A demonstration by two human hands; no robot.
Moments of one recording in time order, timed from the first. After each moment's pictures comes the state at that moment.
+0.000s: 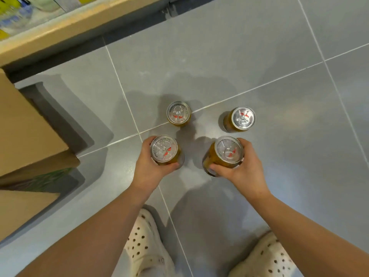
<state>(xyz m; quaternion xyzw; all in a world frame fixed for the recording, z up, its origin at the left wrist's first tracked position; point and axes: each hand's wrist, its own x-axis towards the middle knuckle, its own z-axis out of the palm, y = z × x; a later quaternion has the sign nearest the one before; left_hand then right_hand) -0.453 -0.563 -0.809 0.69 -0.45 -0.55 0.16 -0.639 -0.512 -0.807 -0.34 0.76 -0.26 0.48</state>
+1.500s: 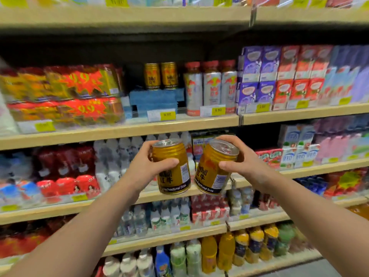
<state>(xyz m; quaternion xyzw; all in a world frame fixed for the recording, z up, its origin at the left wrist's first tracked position) -0.290 -0.711 0.094 0.50 -0.59 -0.42 0.48 -0.519 -0.721 0.082 -0.68 0.37 -0.44 0.46</state>
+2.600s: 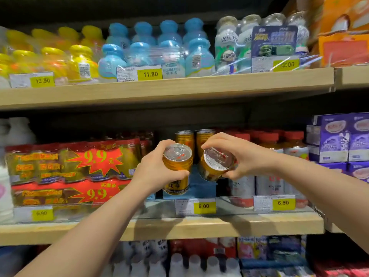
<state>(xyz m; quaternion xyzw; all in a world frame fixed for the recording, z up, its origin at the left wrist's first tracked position) -0.234 -0.915 0.214 0.57 -0.69 -0.06 0.45 -0.445 -0.955 0.245 -0.93 0.30 -0.20 -0.02</state>
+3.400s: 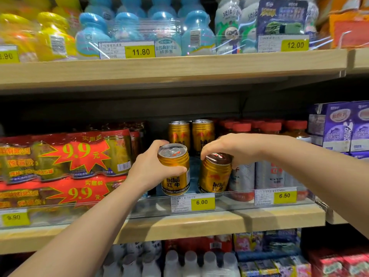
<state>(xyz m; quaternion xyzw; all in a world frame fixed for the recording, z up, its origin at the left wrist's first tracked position) -0.225 -0.951 0.199 0.57 -0.68 -0.12 0.44 -0.429 -0.988 0.251 -0.92 0.37 0.04 -0.12</state>
